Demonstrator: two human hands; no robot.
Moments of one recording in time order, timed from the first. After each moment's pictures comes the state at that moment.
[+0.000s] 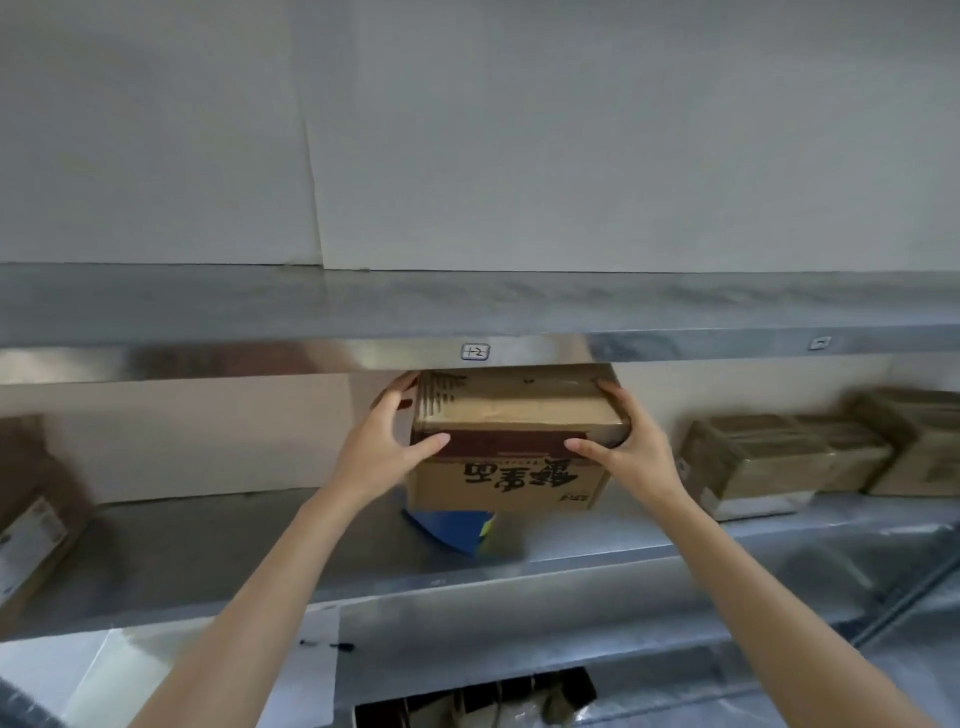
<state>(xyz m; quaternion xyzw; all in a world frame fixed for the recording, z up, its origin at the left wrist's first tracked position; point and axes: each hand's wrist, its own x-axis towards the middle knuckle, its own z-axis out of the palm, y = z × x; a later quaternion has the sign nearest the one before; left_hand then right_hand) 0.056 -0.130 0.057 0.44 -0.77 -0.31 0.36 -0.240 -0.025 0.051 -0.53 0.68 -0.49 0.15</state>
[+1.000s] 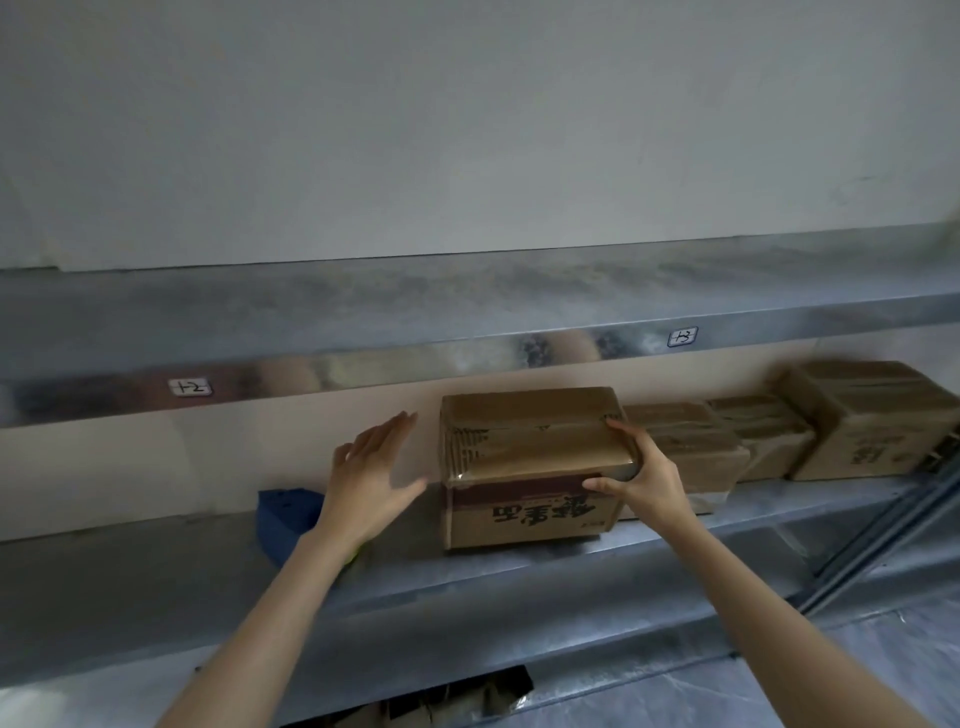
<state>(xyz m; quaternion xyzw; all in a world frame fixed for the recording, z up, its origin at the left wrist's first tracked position) -0.151 -0.134 -0.017 0.45 -0.86 -0.09 0.21 -0.487 0.002 -0.029 -0.48 0.73 -0.44 0.20</state>
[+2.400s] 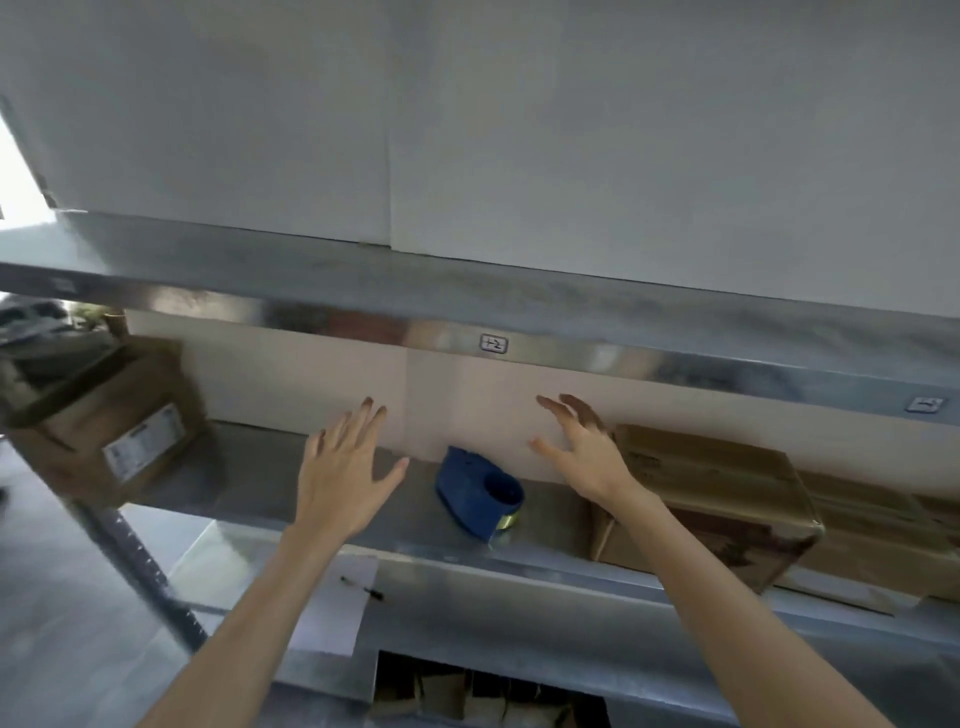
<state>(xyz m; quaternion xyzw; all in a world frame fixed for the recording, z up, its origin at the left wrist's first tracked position) 0.080 -0.067 0.013 0.66 -0.73 0.06 0.17 -0.227 -0.076 0.046 -0.72 0.63 -0.24 0.16</state>
